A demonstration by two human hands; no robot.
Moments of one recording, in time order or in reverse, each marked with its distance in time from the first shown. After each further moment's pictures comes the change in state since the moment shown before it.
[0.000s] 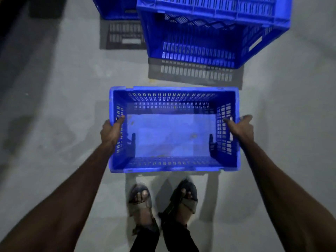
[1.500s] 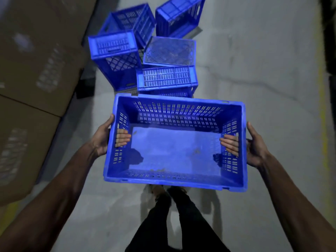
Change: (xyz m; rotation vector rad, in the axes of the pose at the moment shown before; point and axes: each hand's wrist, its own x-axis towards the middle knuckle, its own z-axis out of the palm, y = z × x) left_hand -0.406 0.280 -0.357 -0.193 -0.854 -0.116; right_hand -0.458 0.026 -0.427 1.205 -0.697 0.231
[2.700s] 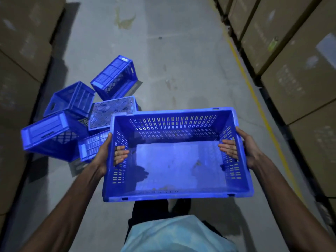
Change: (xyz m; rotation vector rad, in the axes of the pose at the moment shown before) left_hand 0.088 0.127 0.469 0.255 0.091 0.111; right_hand -0.105 -0.296 -0.267 0.064 0.251 -0.215
